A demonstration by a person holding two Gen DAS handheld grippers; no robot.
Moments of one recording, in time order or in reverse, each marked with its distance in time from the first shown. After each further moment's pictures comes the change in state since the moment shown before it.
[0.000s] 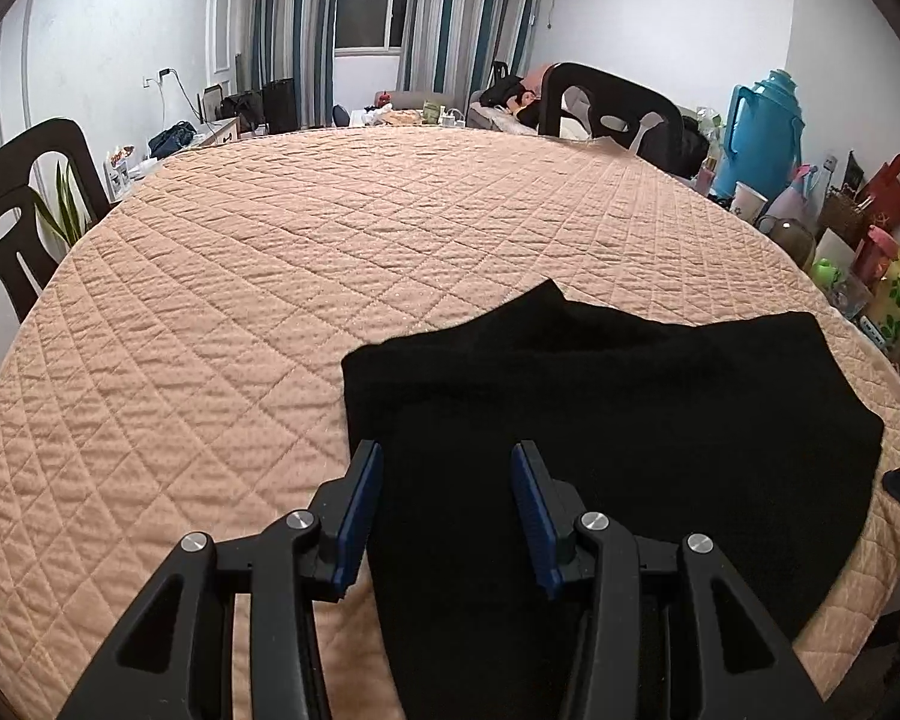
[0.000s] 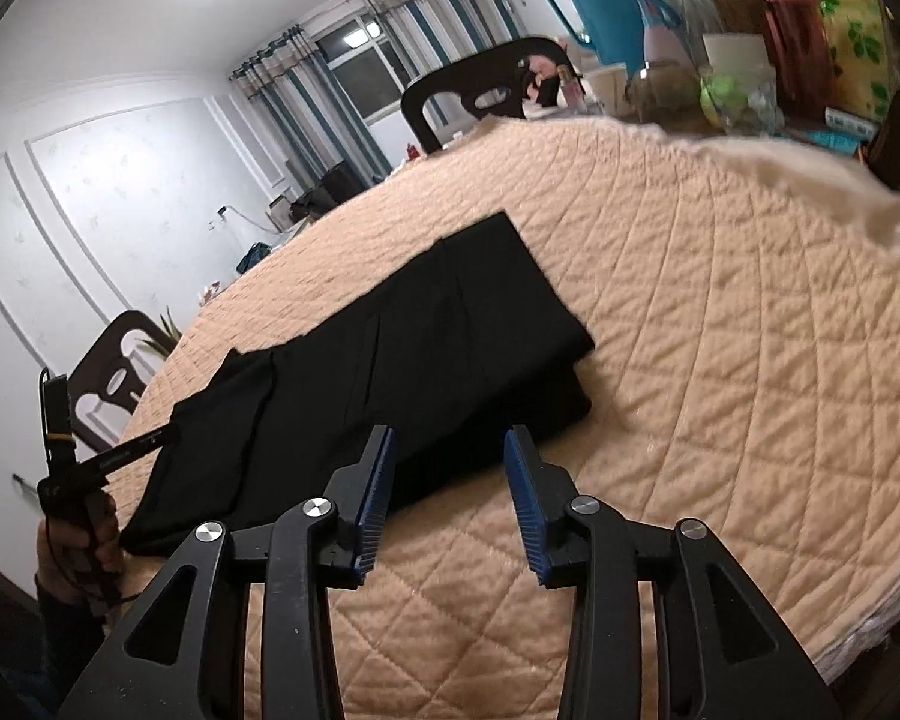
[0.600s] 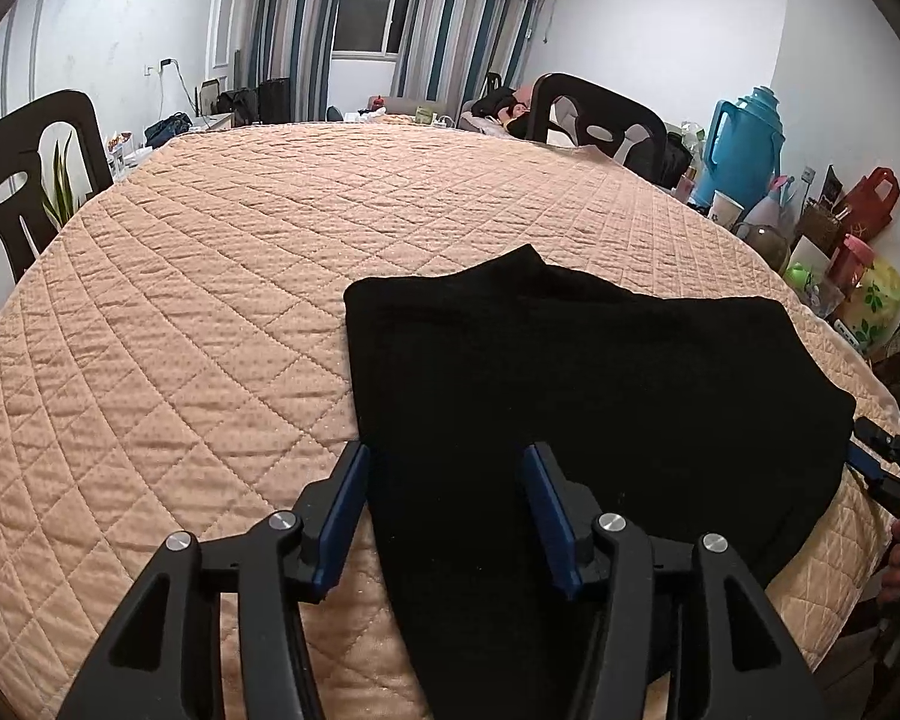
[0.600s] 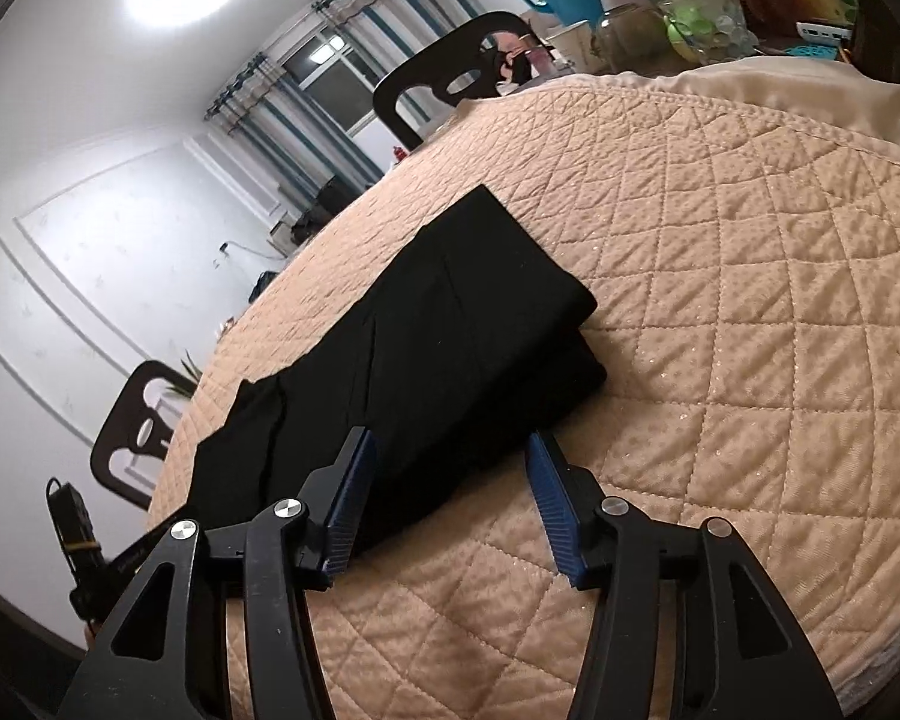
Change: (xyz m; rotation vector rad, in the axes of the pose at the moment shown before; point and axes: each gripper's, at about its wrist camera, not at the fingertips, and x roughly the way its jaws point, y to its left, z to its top) left arm -0.013 0.005 -0.027 -0.039 -0.021 -0.056; right arm 0.014 -0.013 0.001 0.184 -0.030 0.060
